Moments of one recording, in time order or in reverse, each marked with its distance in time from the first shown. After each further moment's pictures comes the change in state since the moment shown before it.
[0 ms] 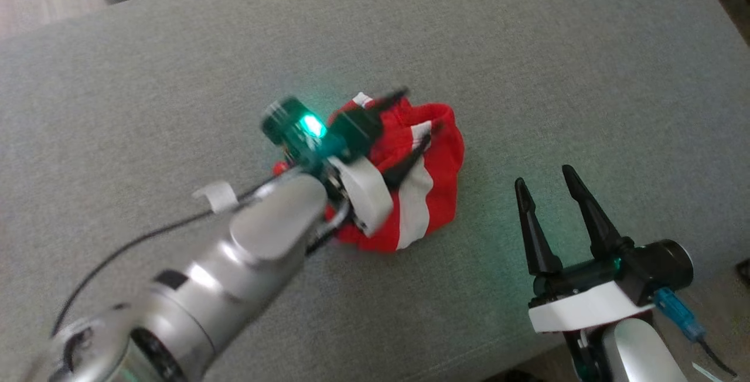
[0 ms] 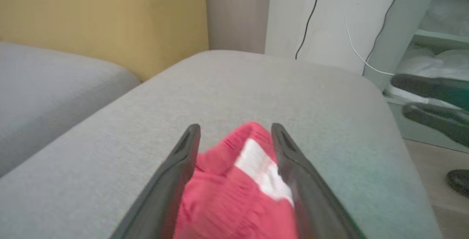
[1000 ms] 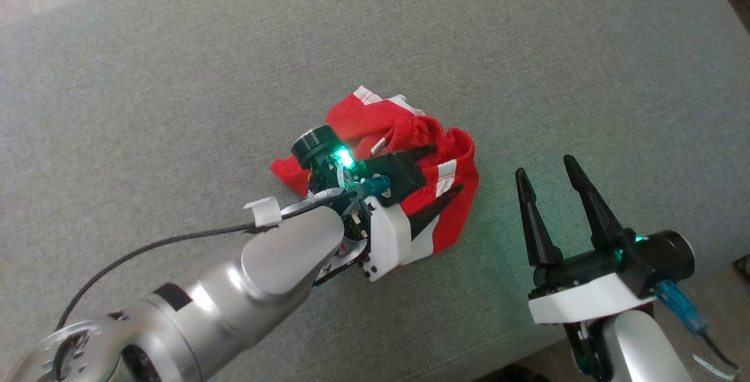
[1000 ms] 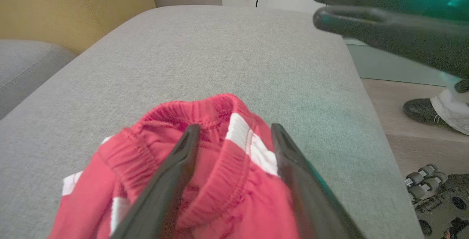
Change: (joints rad) left arm -0.007 0.073 -0.167 -0.170 0.010 0.000 0.180; right arm -0.023 0.000 -0.001 -0.003 0.003 0.000 0.000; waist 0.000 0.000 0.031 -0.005
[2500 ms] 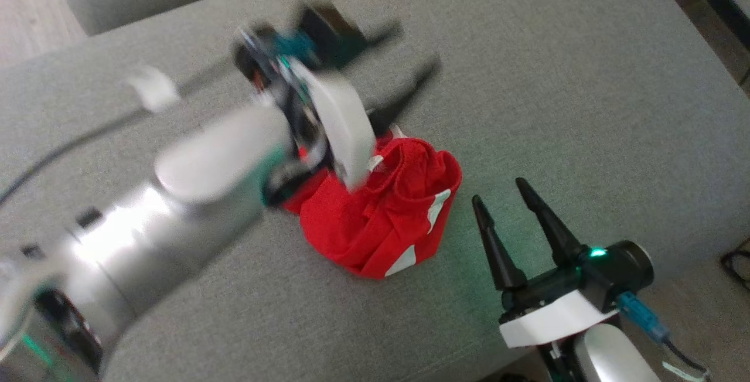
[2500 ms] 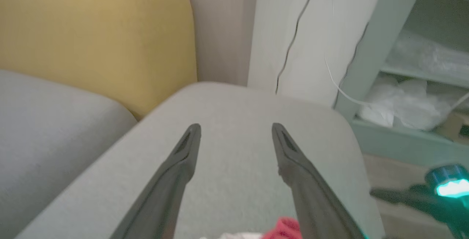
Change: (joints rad) left arm -0.252 0.152 -0.016 -0.142 -0.446 0.000 0.029; right arm 0.006 -0.020 0.136 0.034 0.025 0.000 0.000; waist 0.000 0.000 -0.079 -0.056
